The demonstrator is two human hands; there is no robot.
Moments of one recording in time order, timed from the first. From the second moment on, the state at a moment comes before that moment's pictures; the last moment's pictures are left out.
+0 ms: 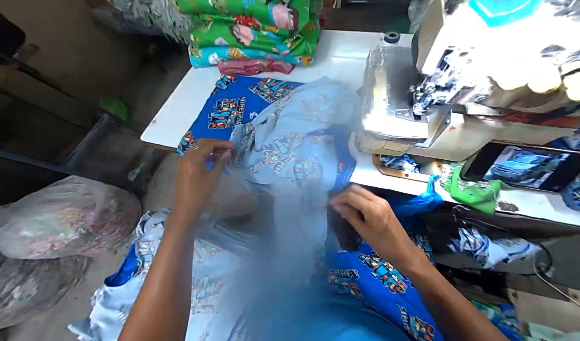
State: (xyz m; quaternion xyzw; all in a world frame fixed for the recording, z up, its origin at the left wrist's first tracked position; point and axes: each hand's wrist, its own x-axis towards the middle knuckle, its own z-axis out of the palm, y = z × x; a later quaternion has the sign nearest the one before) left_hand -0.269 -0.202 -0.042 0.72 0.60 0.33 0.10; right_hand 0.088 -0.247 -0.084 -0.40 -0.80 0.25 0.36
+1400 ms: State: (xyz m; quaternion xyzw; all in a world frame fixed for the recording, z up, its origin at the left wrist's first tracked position) left_hand -0.258 -0.238 -0.074 0.68 0.62 0.40 0.05; right_hand 0.086 -0.194 -0.089 -0.48 -0.78 0.09 0.39
